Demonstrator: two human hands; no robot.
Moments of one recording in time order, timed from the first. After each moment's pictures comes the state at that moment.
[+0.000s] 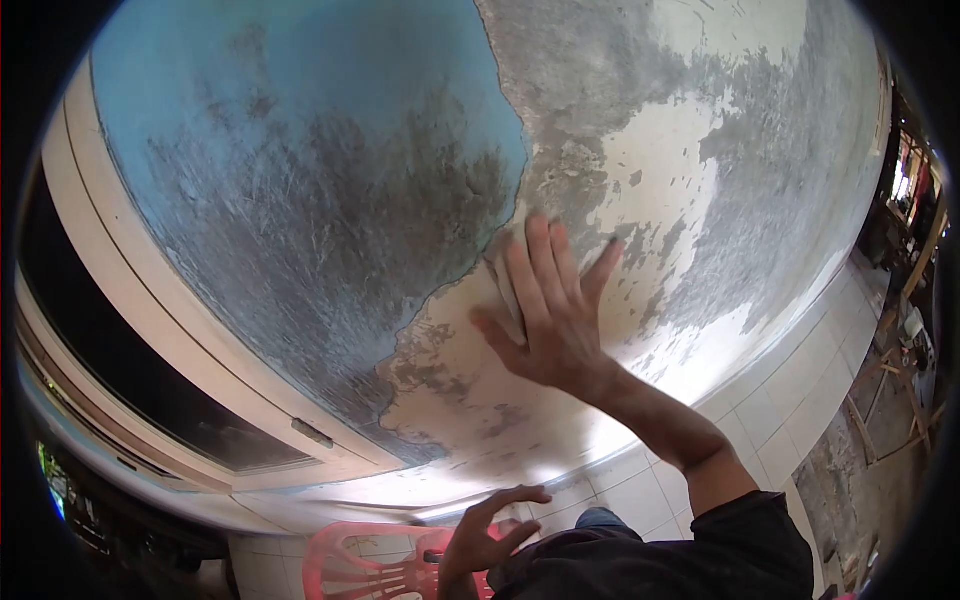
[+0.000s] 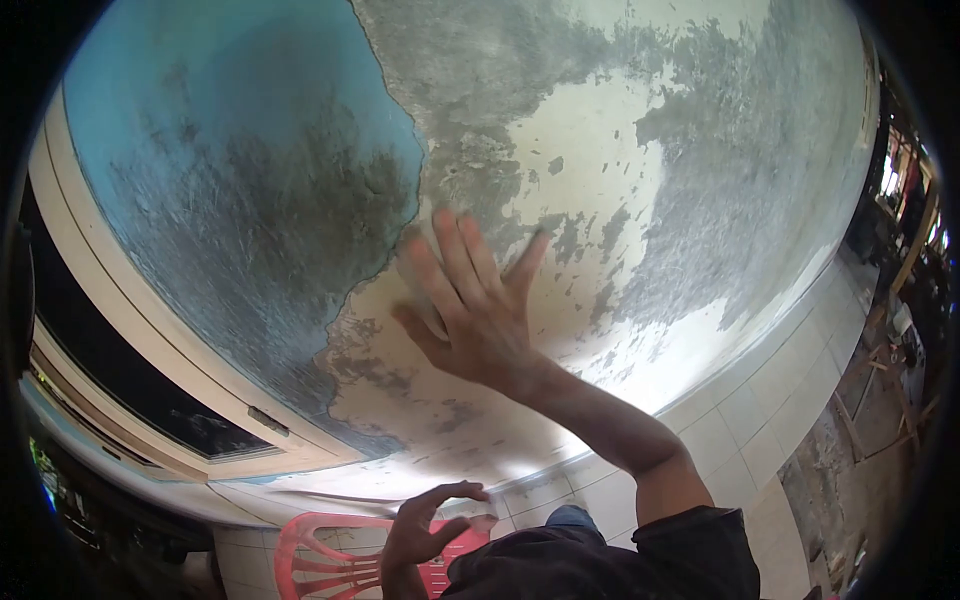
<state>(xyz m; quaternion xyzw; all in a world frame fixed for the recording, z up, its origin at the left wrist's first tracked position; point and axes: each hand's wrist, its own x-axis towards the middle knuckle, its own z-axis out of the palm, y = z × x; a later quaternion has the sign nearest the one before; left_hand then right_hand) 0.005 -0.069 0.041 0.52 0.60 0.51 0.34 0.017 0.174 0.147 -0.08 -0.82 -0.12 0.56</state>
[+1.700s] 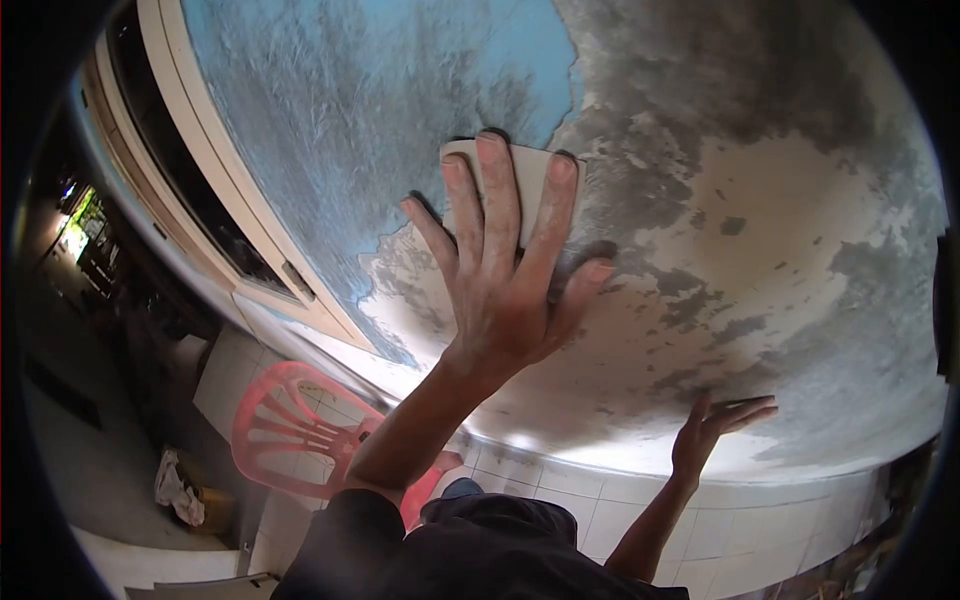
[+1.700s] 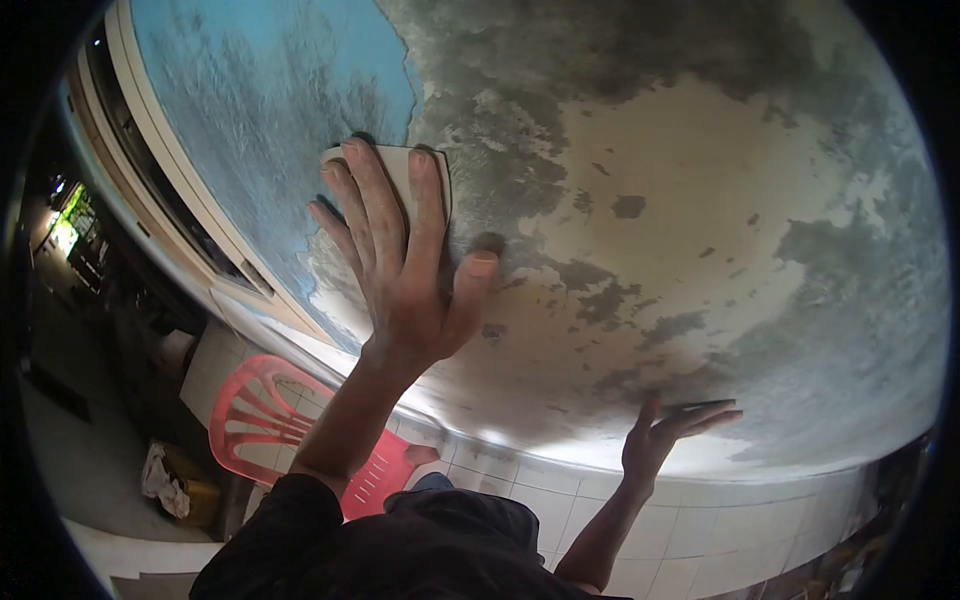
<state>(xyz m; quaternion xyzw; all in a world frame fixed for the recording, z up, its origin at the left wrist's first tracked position) -0.027 0.136 0.157 0.36 0.74 0.22 -0.52 0.168 0.334 0.006 -0.37 -0.77 0.21 0.48</state>
